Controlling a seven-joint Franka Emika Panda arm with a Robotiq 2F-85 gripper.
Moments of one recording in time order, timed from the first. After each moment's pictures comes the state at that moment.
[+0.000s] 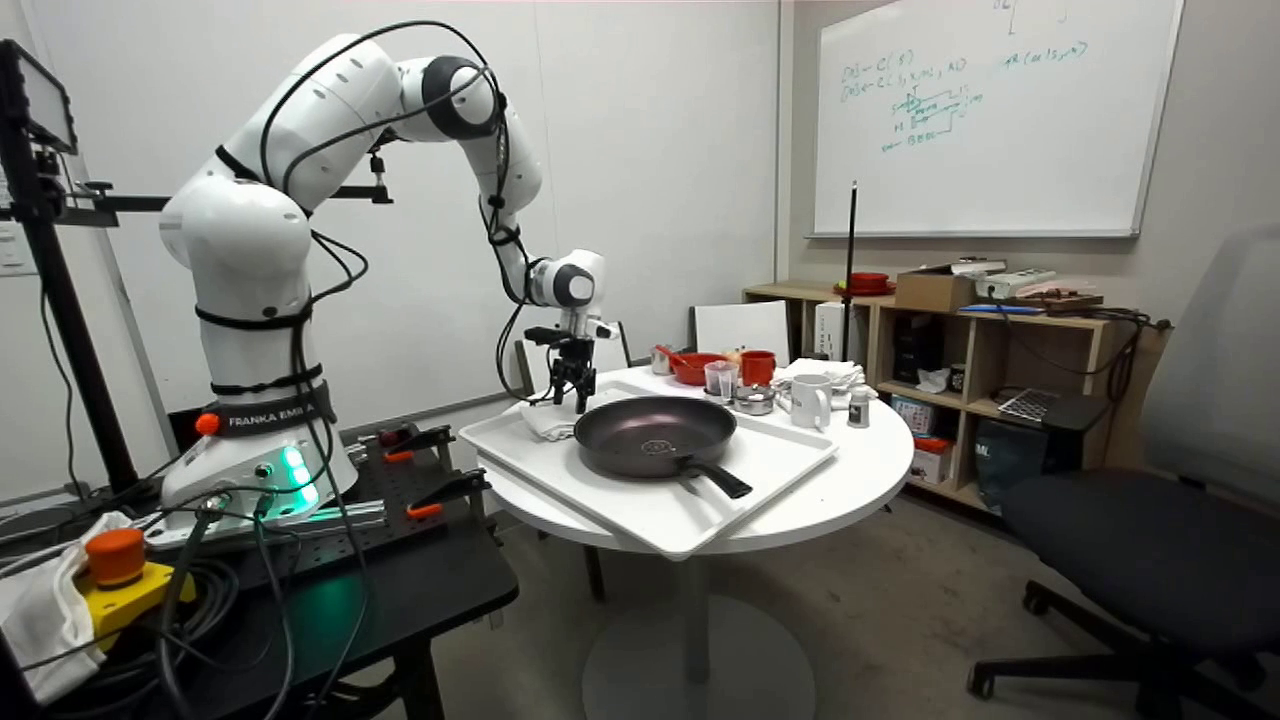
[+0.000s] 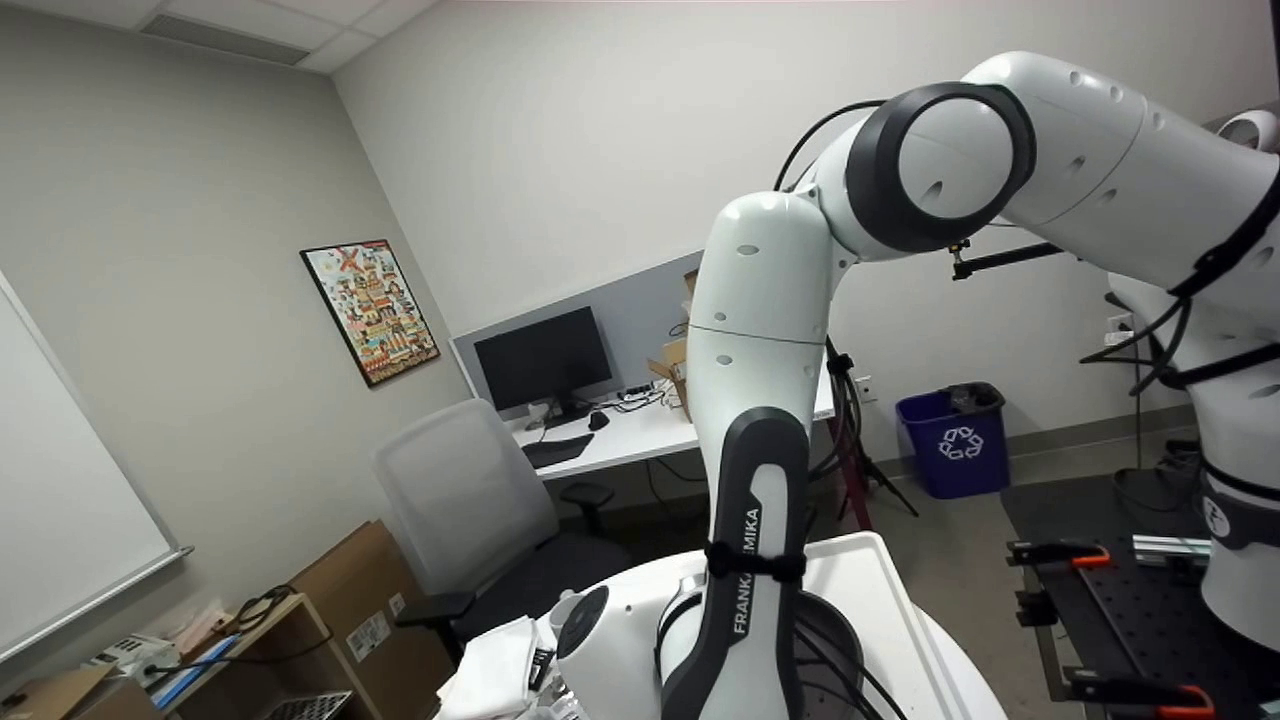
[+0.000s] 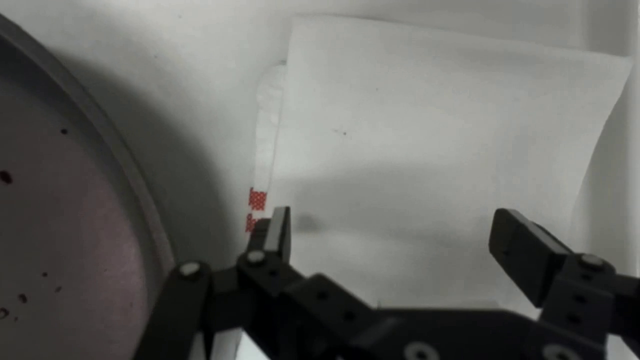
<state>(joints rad) 0.29 0.77 0.12 -1.88 -0.07 2.39 0.31</state>
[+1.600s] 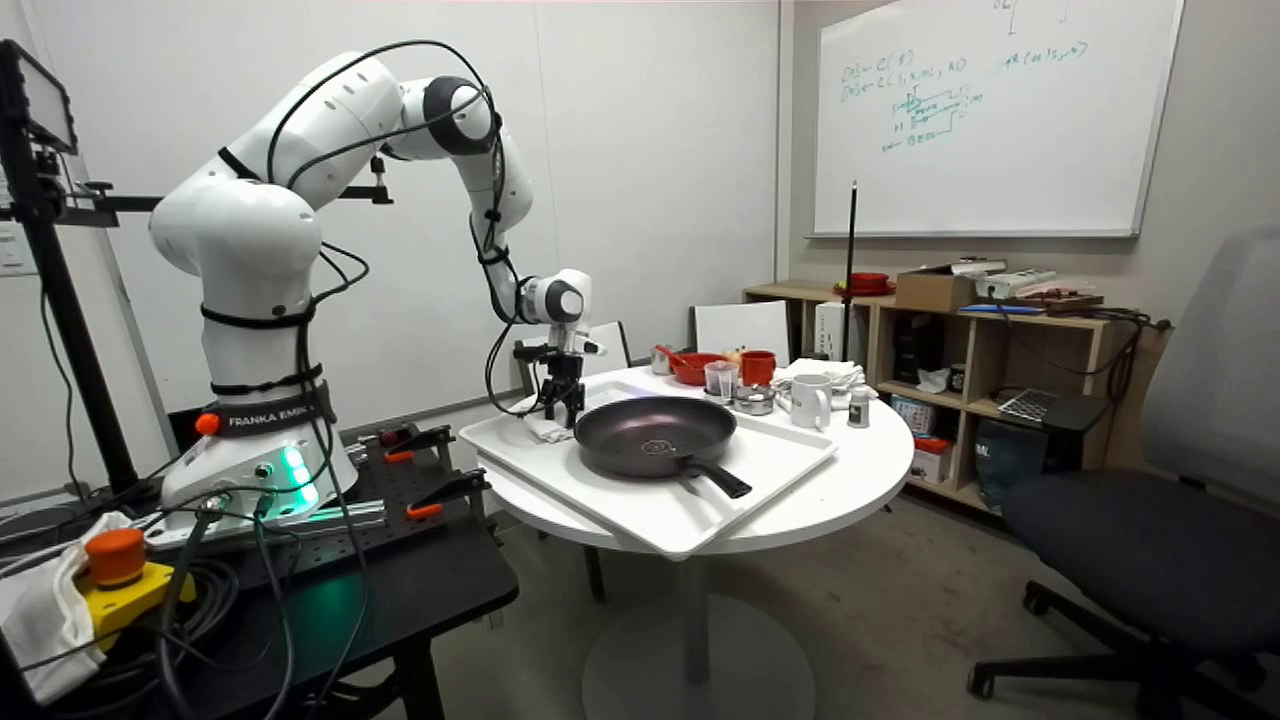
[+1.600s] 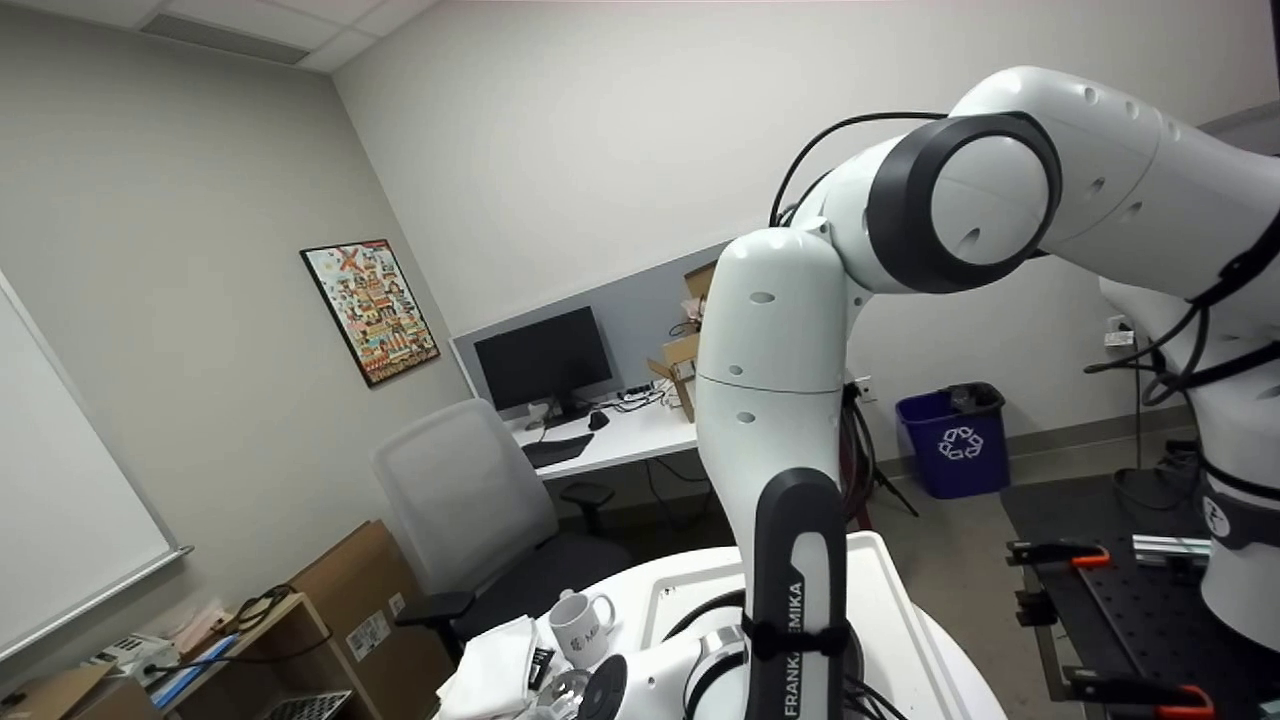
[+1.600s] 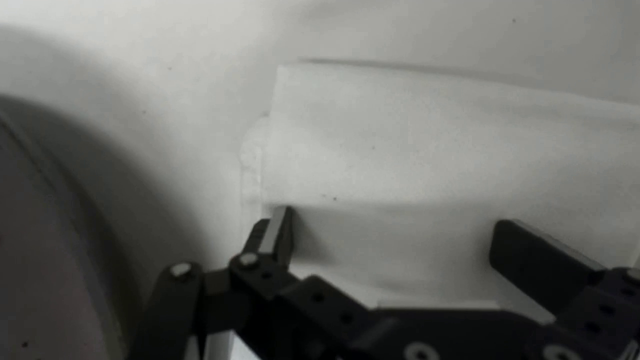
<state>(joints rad) 0.42 0.84 0.03 -1.86 -0.10 2.36 0.41</state>
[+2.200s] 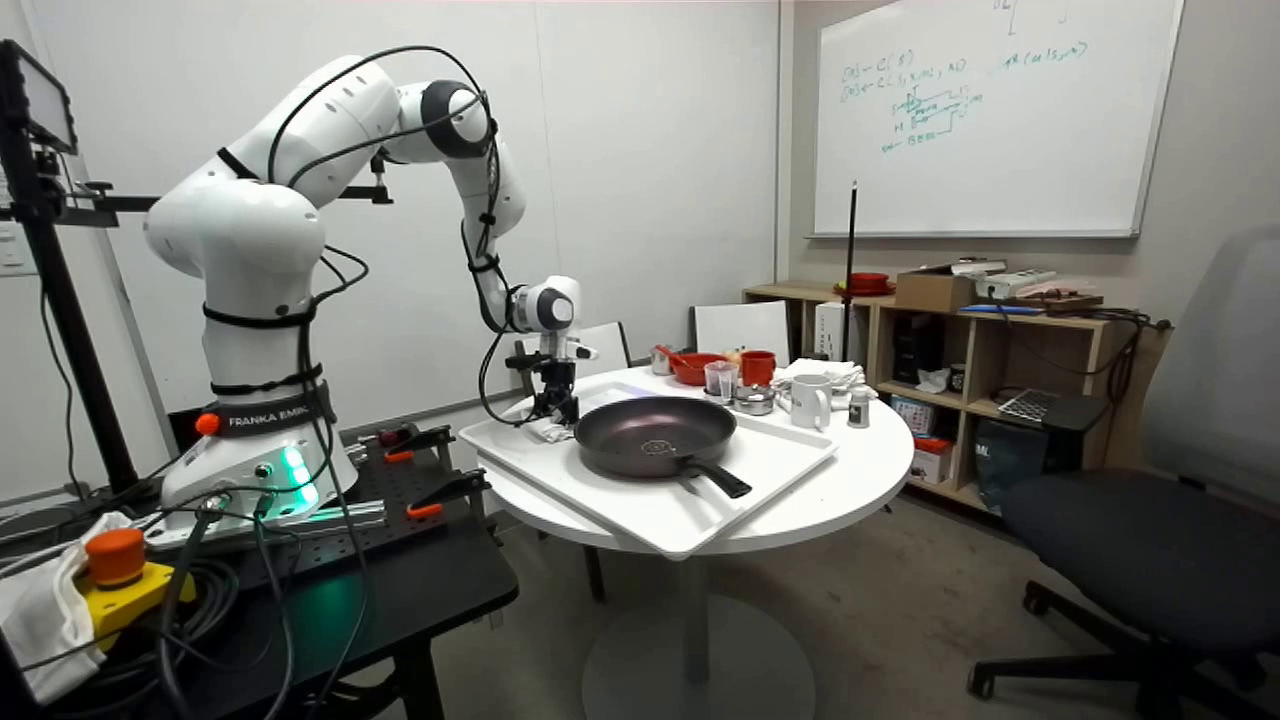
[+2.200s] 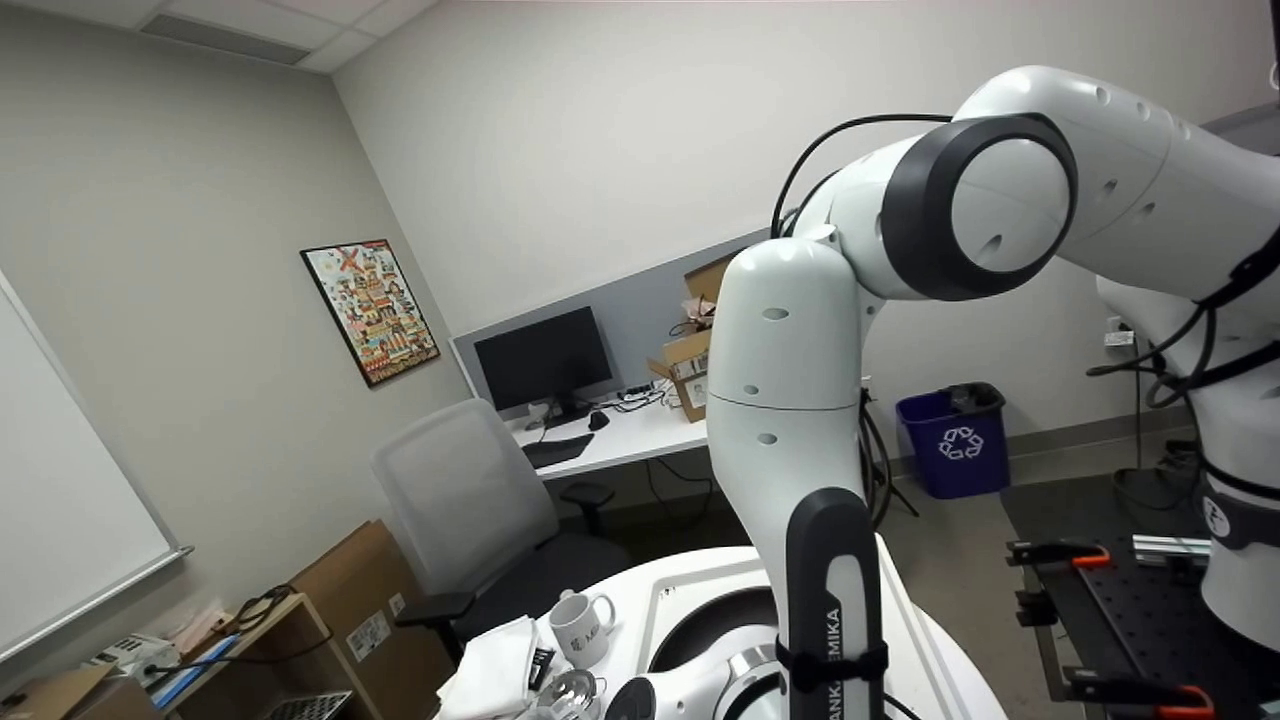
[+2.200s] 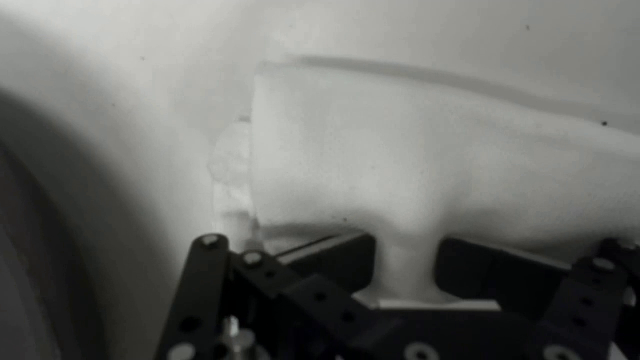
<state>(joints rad) 0.46 0.85 0.01 -1.90 -0.13 2.45 0.42</state>
